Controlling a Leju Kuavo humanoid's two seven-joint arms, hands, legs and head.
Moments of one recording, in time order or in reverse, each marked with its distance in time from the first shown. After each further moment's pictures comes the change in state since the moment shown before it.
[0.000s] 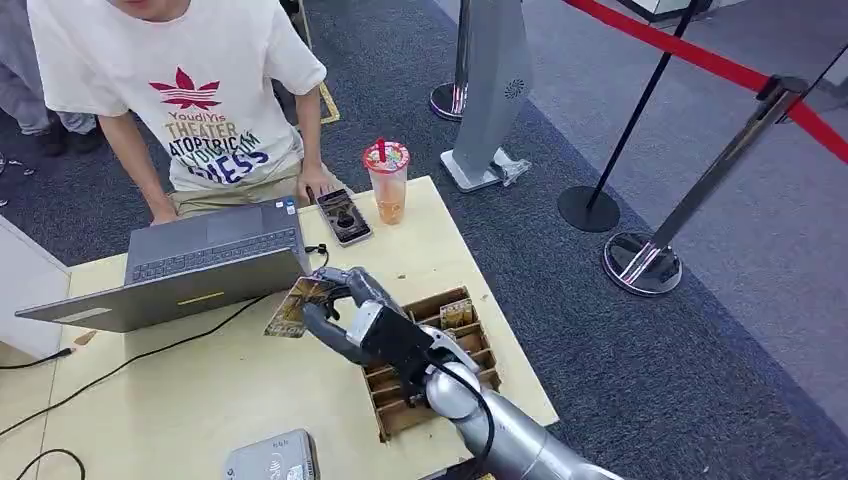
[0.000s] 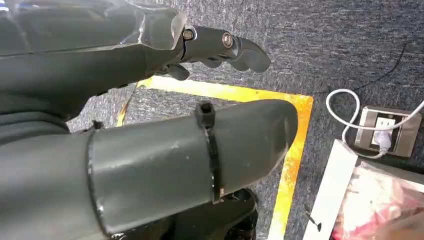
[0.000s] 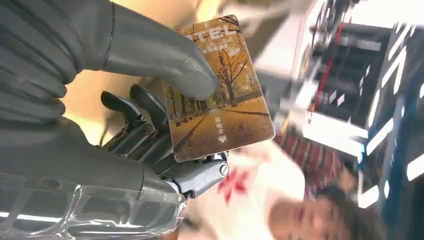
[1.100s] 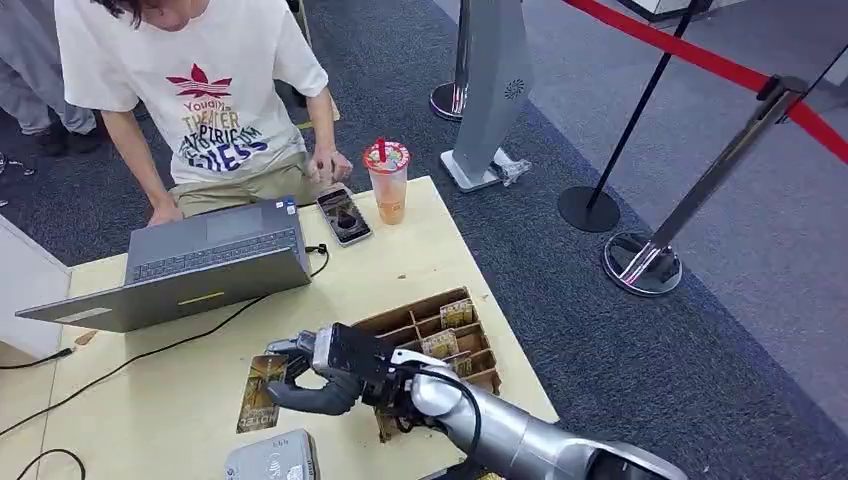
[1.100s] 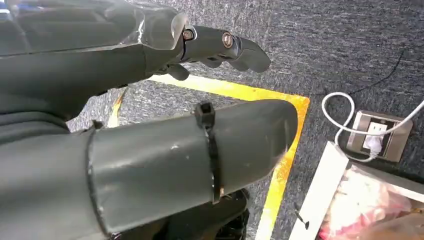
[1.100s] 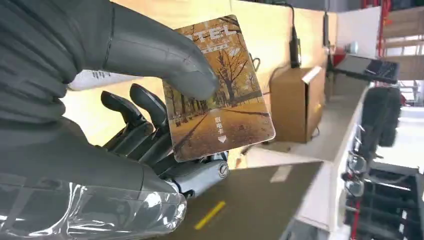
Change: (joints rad) left arm 0.003 -0.002 0.036 0.000 0.033 -0.012 -0.025; right arm -0.127 -0.068 0.235 0.204 -0.316 0.249 0.060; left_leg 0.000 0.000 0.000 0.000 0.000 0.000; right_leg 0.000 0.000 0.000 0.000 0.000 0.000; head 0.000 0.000
